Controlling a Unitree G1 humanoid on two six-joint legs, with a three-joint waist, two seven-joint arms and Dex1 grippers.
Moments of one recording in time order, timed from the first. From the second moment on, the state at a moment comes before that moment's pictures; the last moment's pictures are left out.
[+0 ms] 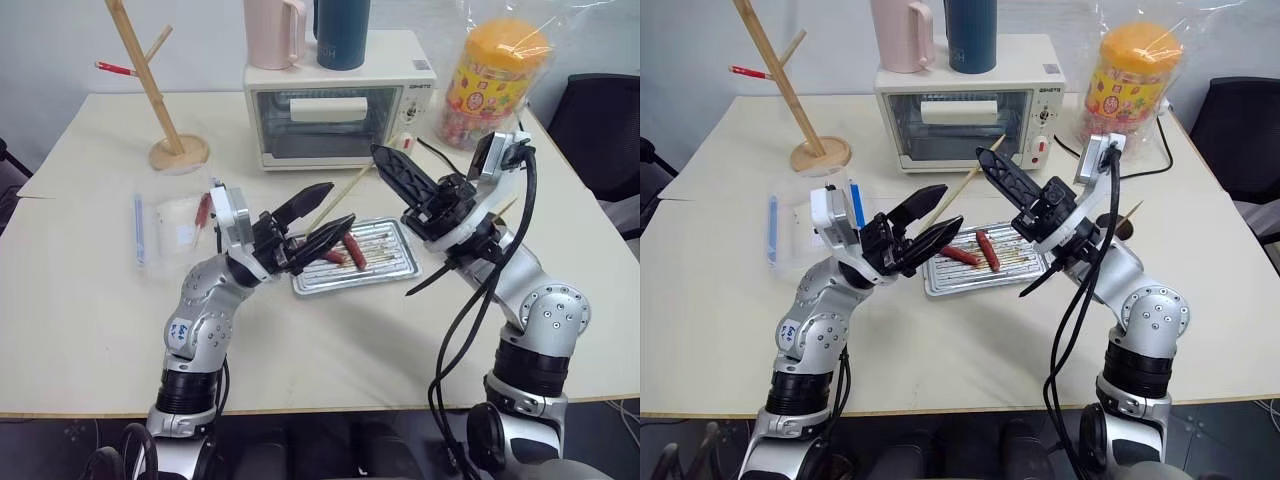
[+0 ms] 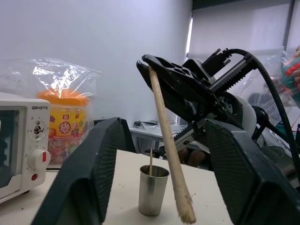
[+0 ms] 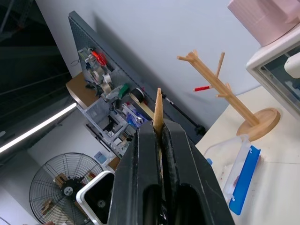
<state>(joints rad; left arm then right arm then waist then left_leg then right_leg) -0.45 0.15 0.03 -0.18 -0.62 0.19 -0.78 -0.58 -0.19 -0.31 -0.29 1.47 0.89 0.20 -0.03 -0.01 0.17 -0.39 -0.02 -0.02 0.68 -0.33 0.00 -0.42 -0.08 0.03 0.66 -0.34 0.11</state>
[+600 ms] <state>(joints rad) -0.45 0.19 0.04 -0.16 -0.62 0.19 -0.76 -0.46 -0.31 -0.25 -0.37 1.40 0.81 0.22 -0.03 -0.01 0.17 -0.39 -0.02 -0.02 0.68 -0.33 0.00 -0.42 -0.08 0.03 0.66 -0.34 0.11</state>
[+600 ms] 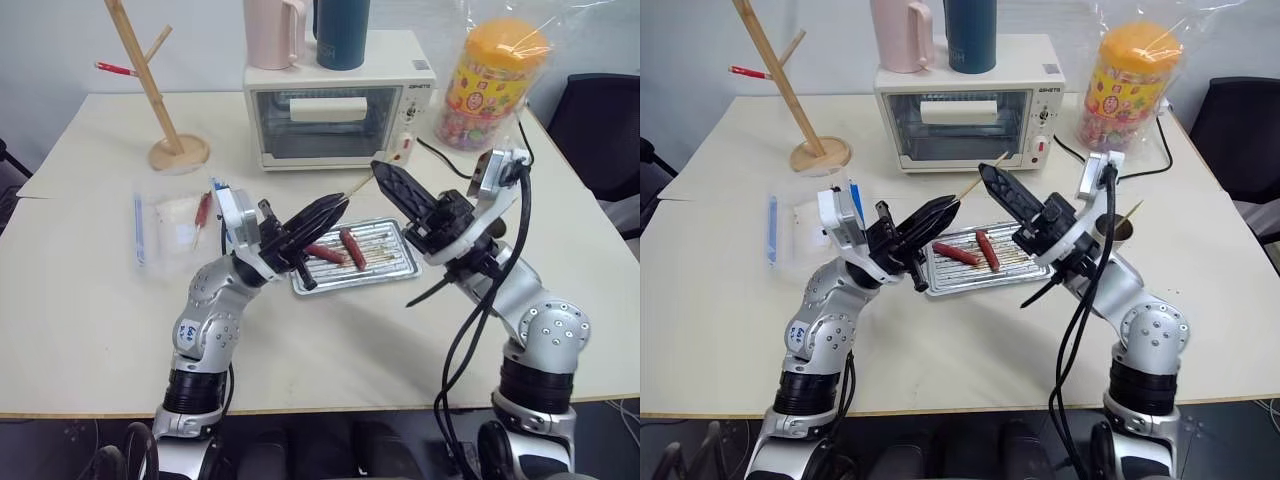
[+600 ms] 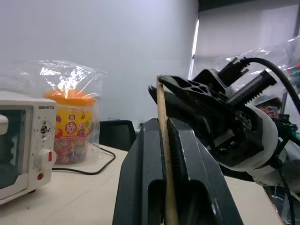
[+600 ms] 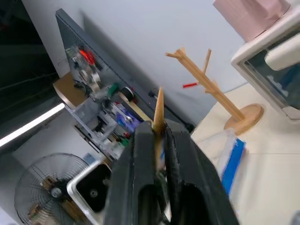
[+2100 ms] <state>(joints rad) 0.05 0.55 0.41 -0.19 -0.76 0.40 -0.90 -0.62 -0.51 0.24 -0.15 0.39 0.96 0.42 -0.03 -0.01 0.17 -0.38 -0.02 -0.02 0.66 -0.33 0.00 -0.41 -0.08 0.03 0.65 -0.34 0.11</state>
